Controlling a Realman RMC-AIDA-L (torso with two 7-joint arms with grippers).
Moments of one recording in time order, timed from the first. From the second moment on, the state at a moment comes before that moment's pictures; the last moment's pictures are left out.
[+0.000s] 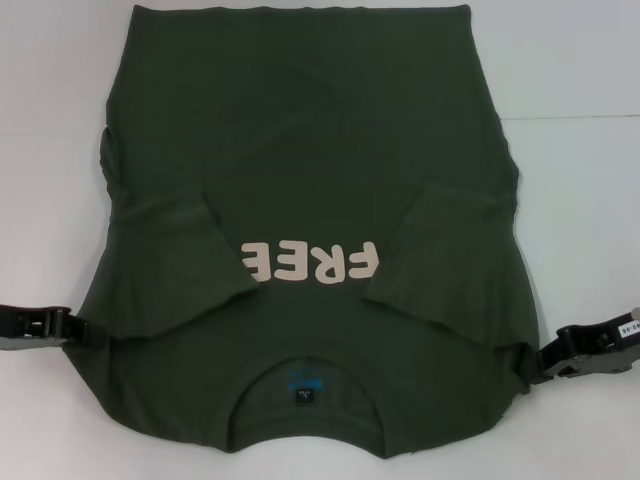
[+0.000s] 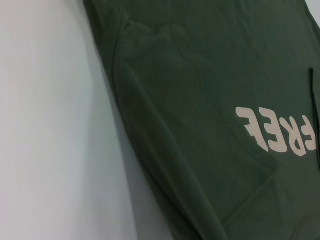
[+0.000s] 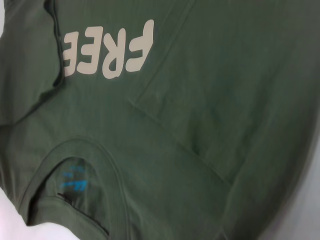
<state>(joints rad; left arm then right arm) -0.62 -1.99 0.46 0.77 2.61 1.55 -2.28 0.68 1.97 -0.66 -0.63 -2.58 -1.57 2.47</state>
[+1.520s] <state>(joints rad) -0.61 -1.99 0.45 0.78 2.60 1.59 -2.28 0.62 1.92 -0.55 -0.65 -2.42 -1.65 2.39</state>
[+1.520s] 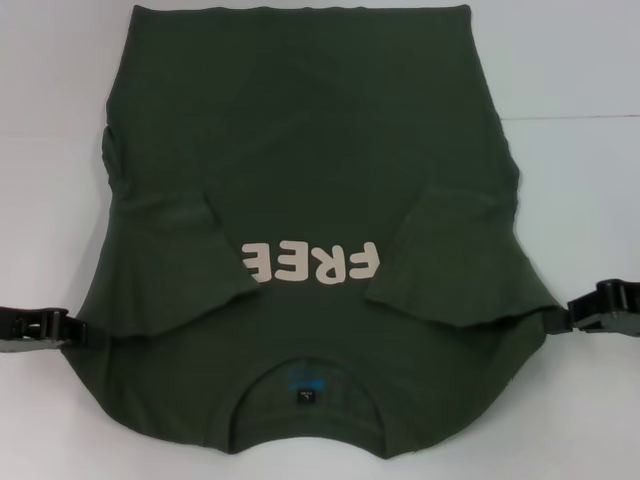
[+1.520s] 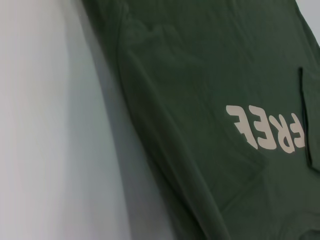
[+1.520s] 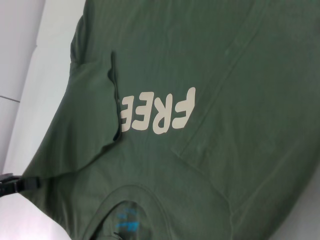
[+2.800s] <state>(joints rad) -0.54 -1.98 0.34 0.80 2.60 1.88 -2.25 0.47 1.89 -0.52 -0.65 -2.41 -1.77 2.29</state>
